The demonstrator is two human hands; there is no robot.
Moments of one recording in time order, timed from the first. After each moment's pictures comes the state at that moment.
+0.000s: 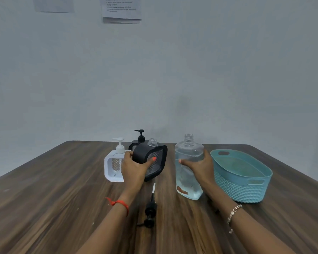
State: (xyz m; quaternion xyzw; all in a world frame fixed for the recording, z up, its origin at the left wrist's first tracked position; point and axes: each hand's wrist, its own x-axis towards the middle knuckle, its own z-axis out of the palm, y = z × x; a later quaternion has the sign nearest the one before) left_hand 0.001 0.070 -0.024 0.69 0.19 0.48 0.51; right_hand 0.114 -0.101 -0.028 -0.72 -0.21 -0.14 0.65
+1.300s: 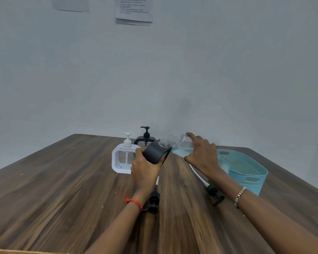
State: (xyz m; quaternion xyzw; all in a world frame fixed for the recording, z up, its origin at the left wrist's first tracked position) left_hand -0.032 0.029 -0.021 0.70 0.24 0.53 0.41; right_hand 0.058 -0.104 0.036 -0.88 -0.32 -0.30 0.19
